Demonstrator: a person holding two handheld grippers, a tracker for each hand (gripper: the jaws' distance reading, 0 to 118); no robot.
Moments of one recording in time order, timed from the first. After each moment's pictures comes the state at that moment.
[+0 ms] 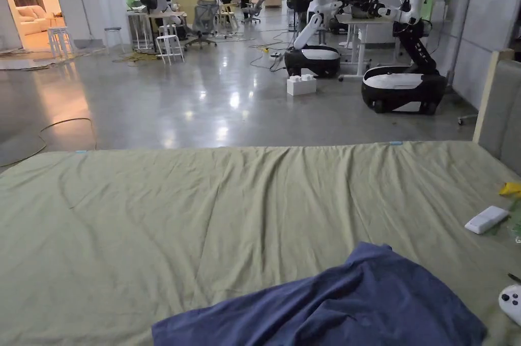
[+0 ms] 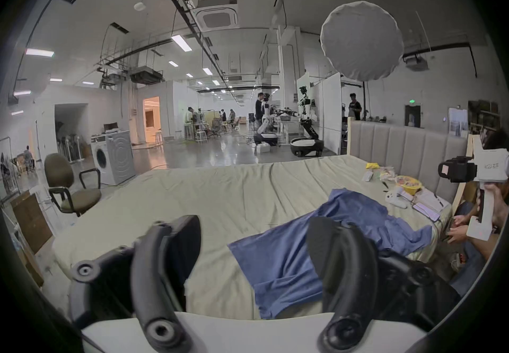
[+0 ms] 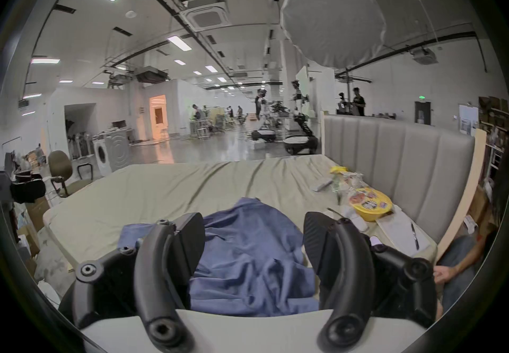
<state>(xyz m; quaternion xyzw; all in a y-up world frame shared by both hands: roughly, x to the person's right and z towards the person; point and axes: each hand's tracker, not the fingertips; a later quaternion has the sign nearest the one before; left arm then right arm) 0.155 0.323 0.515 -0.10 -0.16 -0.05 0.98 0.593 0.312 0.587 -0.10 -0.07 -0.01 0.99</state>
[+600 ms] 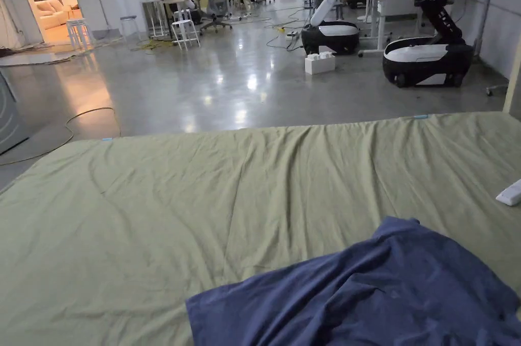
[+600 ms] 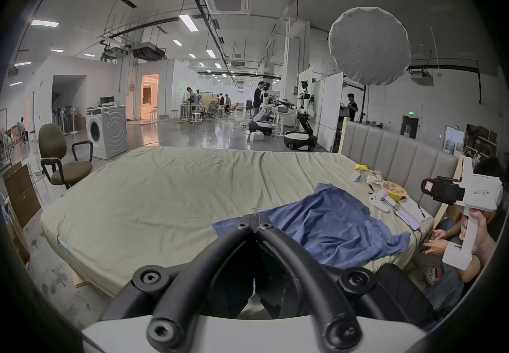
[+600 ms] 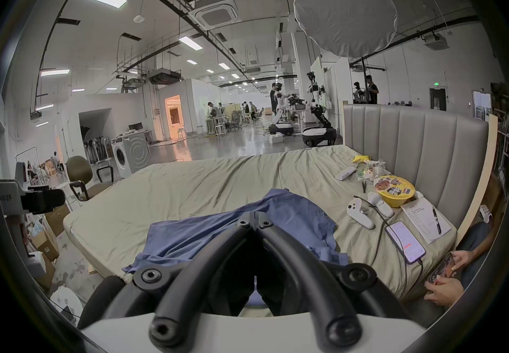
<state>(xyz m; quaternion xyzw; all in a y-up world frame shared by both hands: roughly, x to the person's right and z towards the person) 0.143 0.324 0.525 -0.15 -0.18 0.01 0.97 0.565 0.304 0.586 -0.11 -0.04 -0.05 0.99</state>
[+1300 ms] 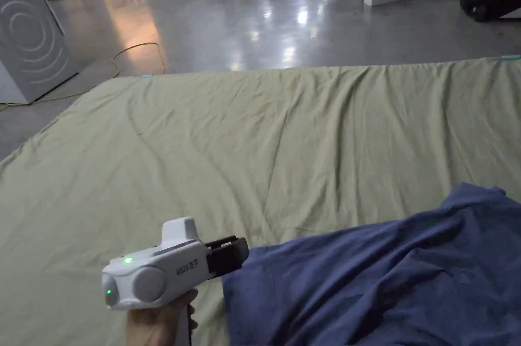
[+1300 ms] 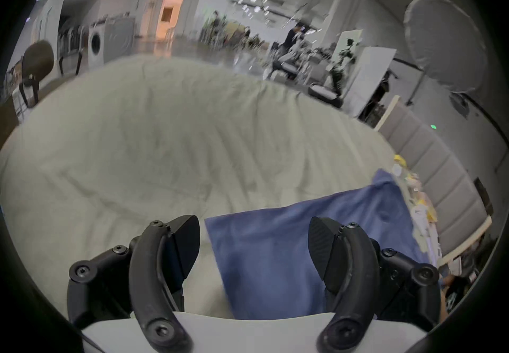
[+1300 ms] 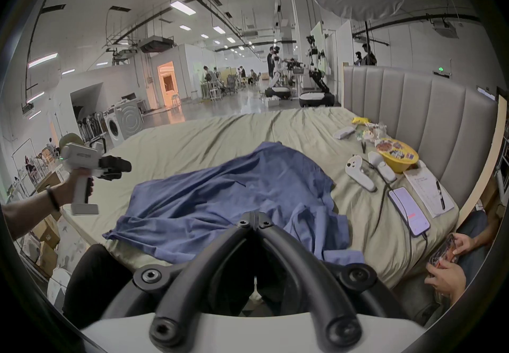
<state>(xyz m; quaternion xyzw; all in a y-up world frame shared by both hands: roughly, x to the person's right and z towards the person) 0.164 0.168 0.191 -0.38 -0.13 0.10 0.91 0.587 0.246 0.556 -0.24 -0.04 -0.05 0.97</state>
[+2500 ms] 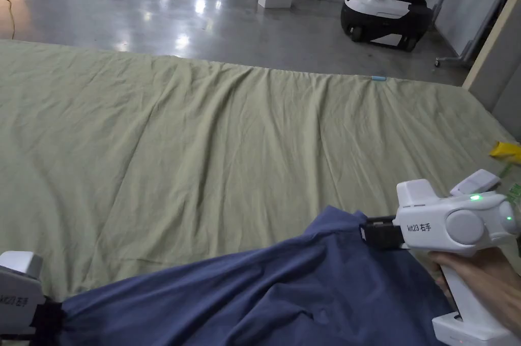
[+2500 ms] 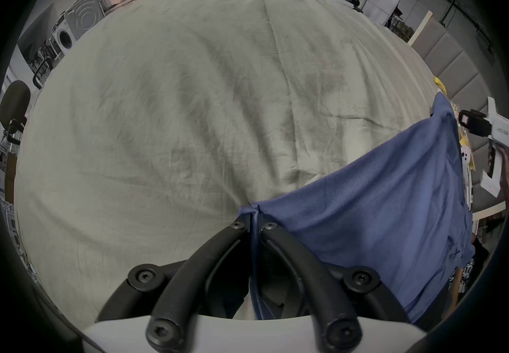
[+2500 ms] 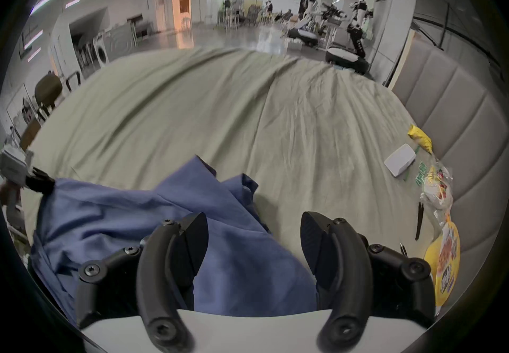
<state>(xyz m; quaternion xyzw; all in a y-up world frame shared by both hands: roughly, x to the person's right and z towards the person) 0.211 0.125 0.115 -0.56 -0.14 -0.04 0.81 0.754 0.171 0.140 -0.45 0.02 0.08 0.89</state>
